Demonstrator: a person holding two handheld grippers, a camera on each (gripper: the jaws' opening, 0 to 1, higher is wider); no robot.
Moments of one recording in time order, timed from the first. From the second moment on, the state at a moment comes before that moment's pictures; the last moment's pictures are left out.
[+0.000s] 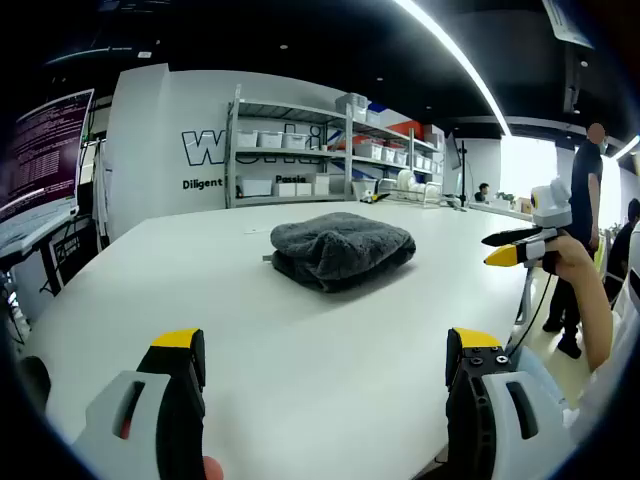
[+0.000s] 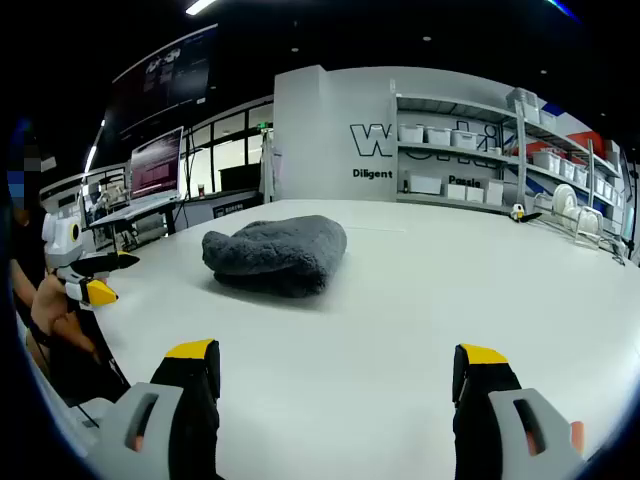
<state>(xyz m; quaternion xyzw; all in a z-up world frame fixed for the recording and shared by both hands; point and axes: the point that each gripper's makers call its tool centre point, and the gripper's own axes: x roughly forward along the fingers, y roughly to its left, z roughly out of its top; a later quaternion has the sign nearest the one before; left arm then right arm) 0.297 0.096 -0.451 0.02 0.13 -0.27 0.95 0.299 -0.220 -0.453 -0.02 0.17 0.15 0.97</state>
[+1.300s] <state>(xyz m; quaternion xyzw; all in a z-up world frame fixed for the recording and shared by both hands) 0.308 0.082 -0.450 0.05 0.13 -0.27 0.95 0.297 -0.215 -0.450 -0.06 0.18 0.15 0.97</state>
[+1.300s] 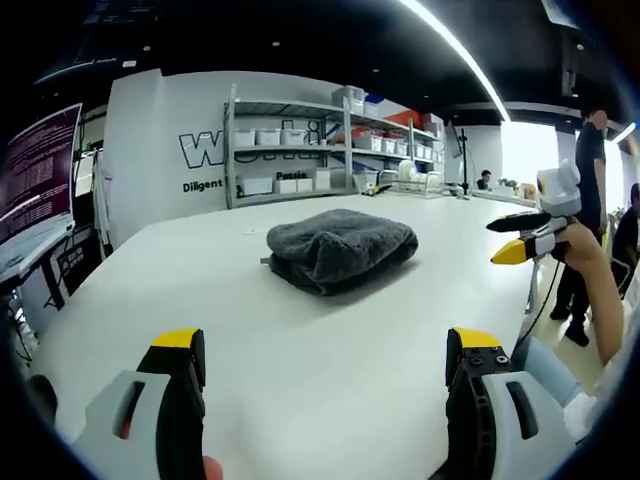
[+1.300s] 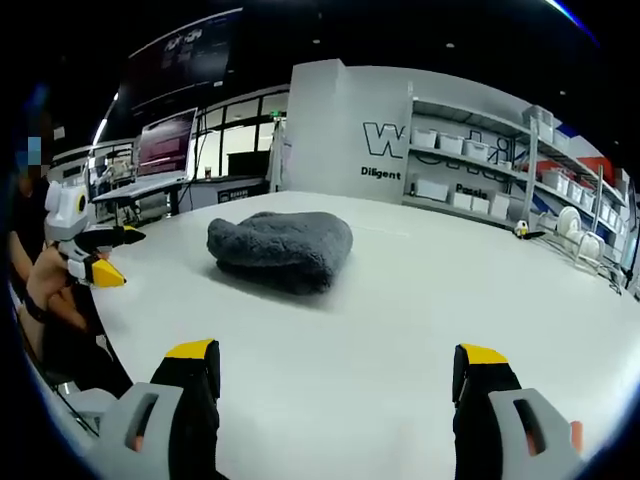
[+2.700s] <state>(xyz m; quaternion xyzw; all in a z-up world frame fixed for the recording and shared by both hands) 0.316 0.084 -0.470 0.07 0.15 -0.28 0.95 0.348 -0.118 -0.434 -0.26 0.13 0.21 0.93</state>
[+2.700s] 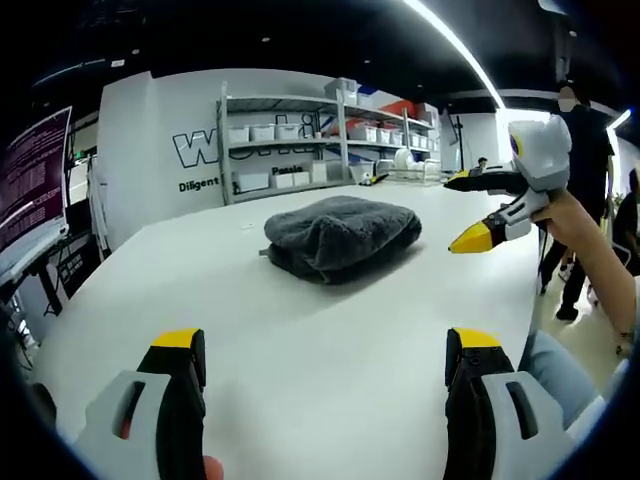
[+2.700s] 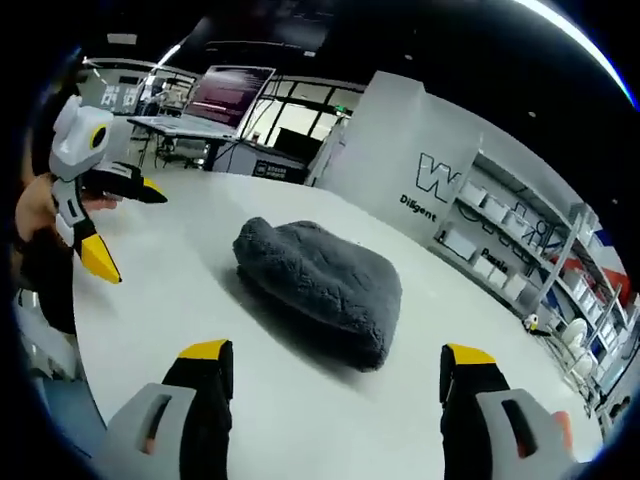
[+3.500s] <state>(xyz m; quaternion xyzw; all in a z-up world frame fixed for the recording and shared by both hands) 0.299 0.069 -0.465 0.06 0.14 -0.31 0.94 0.411 0.002 -0.452 -0.35 0.13 0.34 0.86</state>
